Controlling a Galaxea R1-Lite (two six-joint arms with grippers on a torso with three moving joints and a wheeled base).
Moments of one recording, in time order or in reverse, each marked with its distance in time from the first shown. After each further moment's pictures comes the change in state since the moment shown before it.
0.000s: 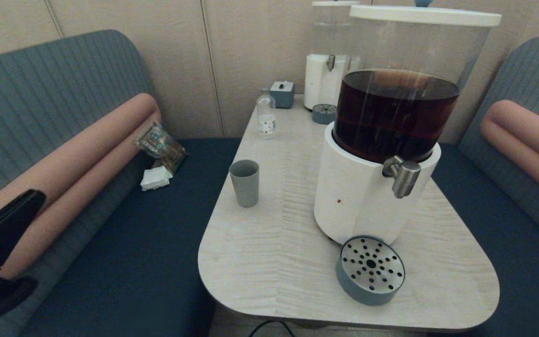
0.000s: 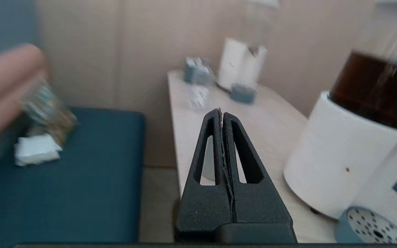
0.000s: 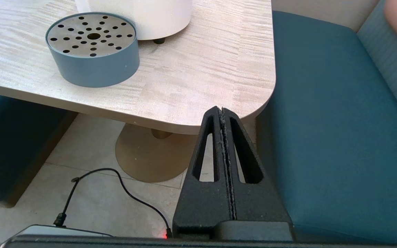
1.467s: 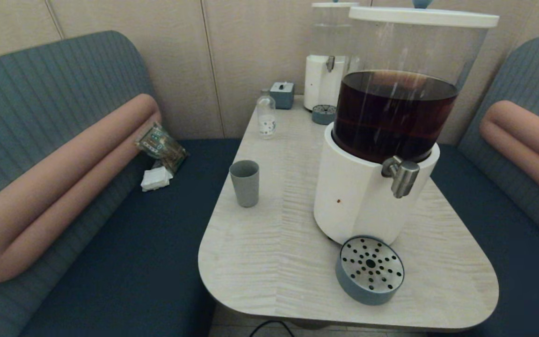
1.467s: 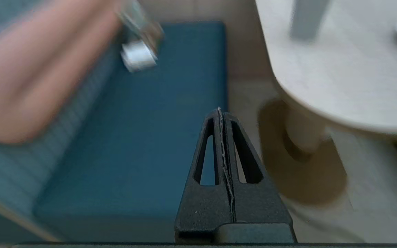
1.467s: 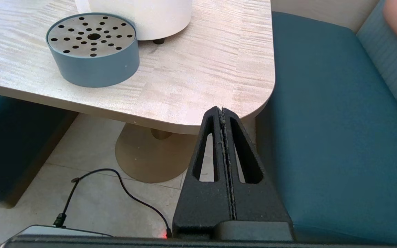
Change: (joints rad) left arm 0.168 -0.964 0.035 1.279 0.005 0.239; right arm 0.000 0.000 0.000 0.000 0.000 0.000
